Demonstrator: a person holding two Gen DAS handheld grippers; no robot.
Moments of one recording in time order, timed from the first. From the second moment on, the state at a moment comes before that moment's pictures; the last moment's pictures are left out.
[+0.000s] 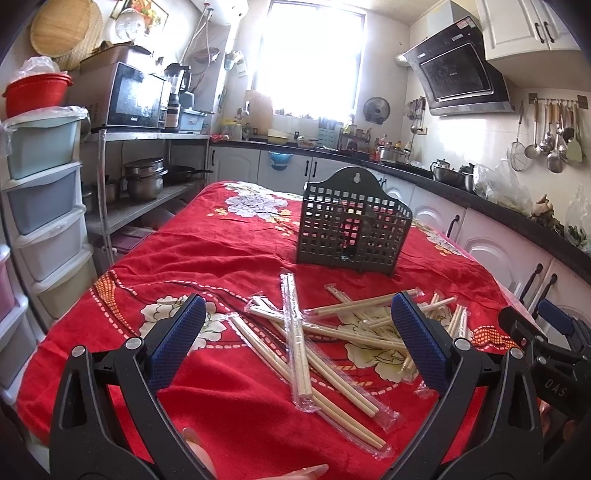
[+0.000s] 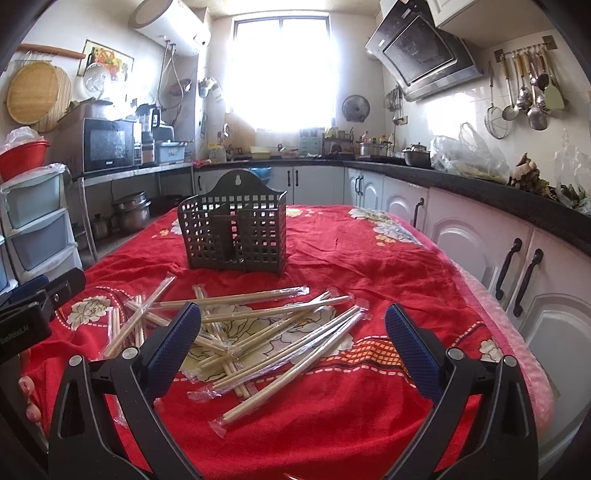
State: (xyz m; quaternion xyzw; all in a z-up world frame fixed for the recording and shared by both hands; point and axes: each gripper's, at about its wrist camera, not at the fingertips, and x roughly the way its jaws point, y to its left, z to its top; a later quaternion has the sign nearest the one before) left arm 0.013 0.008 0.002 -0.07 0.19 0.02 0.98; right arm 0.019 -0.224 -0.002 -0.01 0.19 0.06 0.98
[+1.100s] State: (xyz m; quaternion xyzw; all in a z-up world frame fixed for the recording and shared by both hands) left arm 0.177 0.035 -0.005 -0.09 0.39 -0.06 0.91; right arm 0.164 -0.259 -0.028 0.11 0.41 0.06 0.90
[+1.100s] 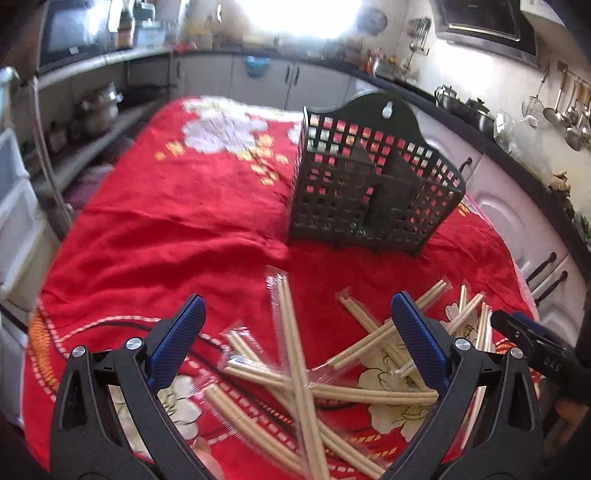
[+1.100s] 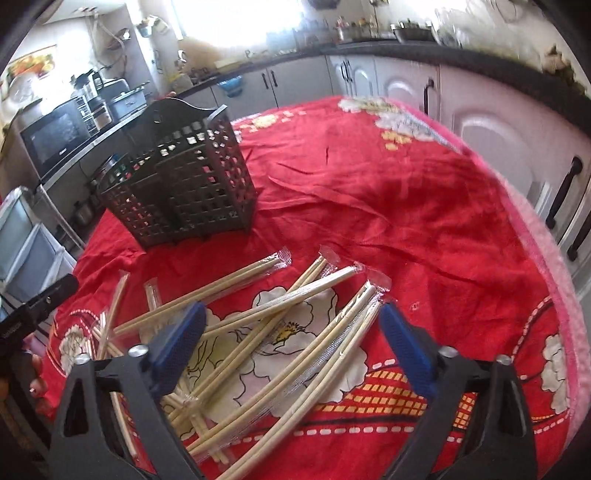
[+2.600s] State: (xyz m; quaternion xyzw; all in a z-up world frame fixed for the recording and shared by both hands) left arm 0.271 0.063 -0.039 -0.14 0.51 -0.07 0.85; right arm 0.234 -0.328 -0.027 0.29 0.44 0.08 0.85
